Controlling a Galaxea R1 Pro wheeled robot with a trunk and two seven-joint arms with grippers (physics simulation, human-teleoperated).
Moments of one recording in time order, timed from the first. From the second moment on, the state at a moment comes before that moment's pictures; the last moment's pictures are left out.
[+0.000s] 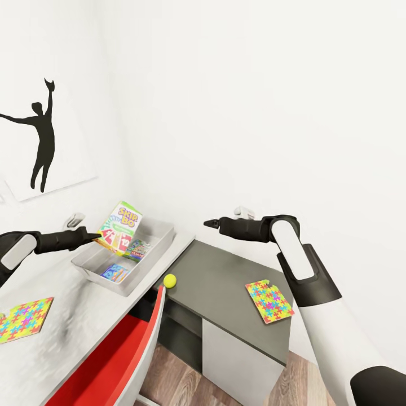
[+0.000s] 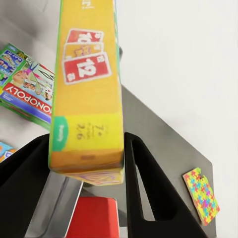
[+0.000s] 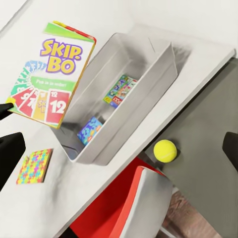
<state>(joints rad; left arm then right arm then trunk) -1.11 0.61 -0.43 -0.53 0.95 0.72 -0.61 -0.88 0.00 0.24 -1.39 -1.05 1.05 -0.29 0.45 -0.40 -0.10</state>
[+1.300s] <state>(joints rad) -1.10 0.60 -0.45 -0.53 0.94 0.68 -0.66 -0.88 0.00 0.24 -1.40 -1.05 1.05 -0.29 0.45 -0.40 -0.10</state>
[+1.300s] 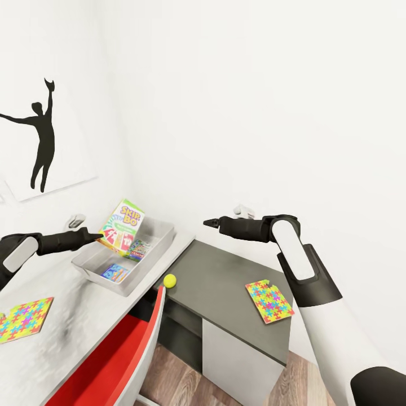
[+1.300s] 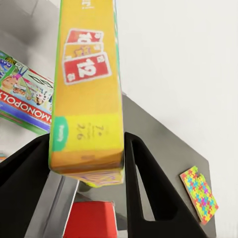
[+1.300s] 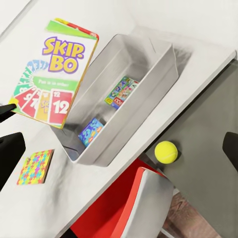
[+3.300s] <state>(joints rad) -1.09 0.55 -0.56 -0.44 0.86 0.64 -0.67 -0.88 0.00 0.24 -1.45 -1.05 1.05 -0.30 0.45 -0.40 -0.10</state>
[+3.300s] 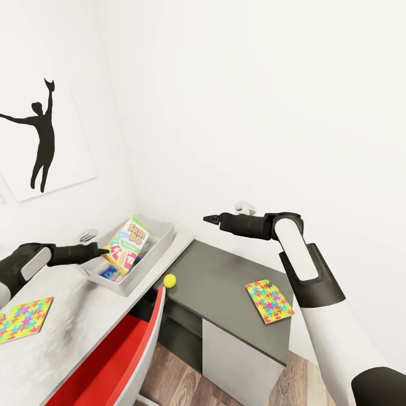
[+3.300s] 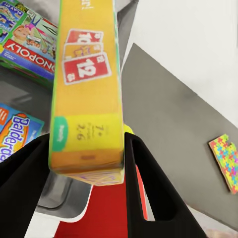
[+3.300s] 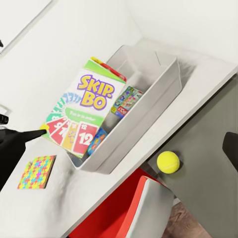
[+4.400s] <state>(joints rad) -1.09 0.55 -0.56 -0.39 0.86 0.50 -0.67 -0.88 0.00 0.24 -1.45 -1.05 1.05 -0.30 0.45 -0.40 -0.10</state>
